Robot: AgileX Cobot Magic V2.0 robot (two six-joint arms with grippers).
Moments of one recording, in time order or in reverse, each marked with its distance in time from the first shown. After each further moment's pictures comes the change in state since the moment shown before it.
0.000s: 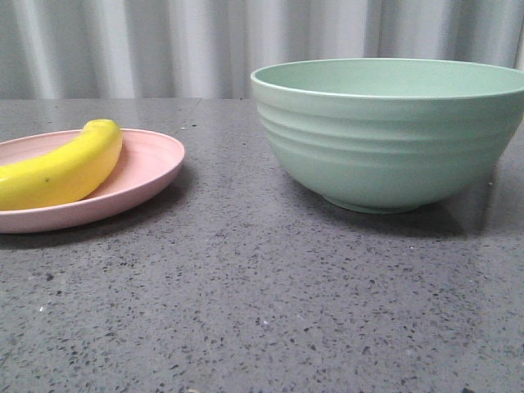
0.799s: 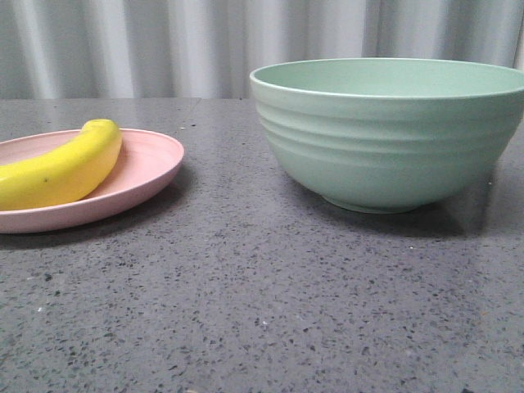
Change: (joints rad) left arm 0.000 0.192 -0.231 -0.145 -0.038 0.000; right arm 0.000 0.278 -0.331 0.153 0.303 0.000
